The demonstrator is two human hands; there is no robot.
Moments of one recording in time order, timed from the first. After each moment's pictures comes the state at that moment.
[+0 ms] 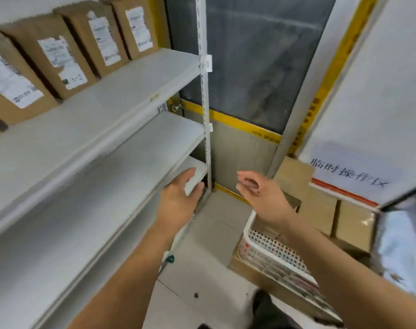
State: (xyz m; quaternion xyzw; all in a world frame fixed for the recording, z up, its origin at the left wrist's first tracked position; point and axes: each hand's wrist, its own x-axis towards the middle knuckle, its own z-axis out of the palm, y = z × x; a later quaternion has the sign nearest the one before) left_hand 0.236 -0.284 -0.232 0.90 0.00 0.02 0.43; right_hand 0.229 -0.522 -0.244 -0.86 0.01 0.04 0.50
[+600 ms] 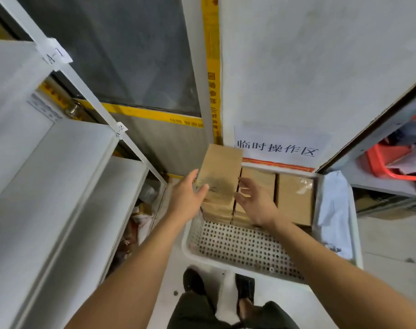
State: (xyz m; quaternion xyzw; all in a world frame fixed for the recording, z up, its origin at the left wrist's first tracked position) left_hand 0.352 -0.574 -0.337 0.91 -0.08 -0.21 0.33; right_hand 0.260 -0.767 -0.362 -0.83 0.23 0.10 0.50
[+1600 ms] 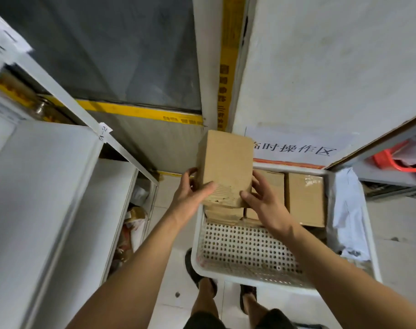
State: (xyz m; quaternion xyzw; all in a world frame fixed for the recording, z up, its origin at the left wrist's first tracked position) left_hand 0.429 -0.548 -0.375 0.74 -0.02 -0.38 0.55; right_hand 0.302 -0.747 -0.386 -0.68 0.26 0.03 0.69
